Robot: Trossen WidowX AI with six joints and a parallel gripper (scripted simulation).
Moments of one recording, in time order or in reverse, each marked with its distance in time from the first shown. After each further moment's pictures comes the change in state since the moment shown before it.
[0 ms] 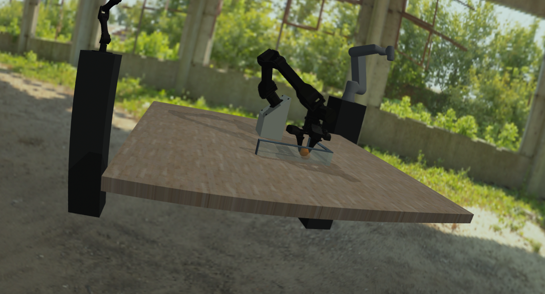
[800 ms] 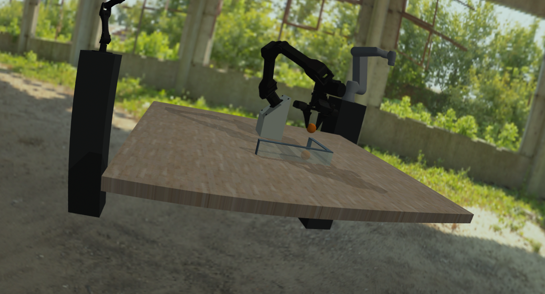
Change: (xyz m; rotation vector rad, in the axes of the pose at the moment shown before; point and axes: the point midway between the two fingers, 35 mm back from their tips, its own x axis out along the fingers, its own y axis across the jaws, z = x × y) arm -0.106 0.002 0.010 0.019 -0.026 0.009
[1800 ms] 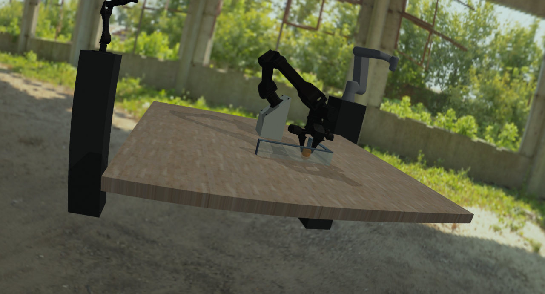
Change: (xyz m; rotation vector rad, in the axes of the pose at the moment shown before) arm 0.099 -0.003 0.013 0.009 -0.001 -0.006
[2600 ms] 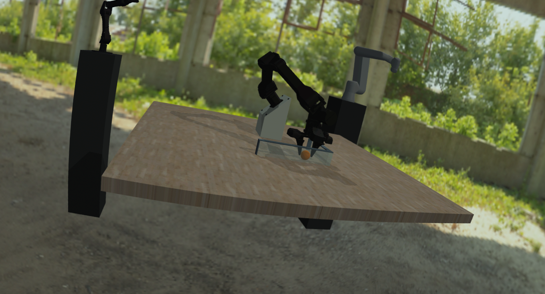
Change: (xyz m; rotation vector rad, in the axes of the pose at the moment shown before) arm 0.015 -0.001 -0.001 -0.001 0.002 -0.002
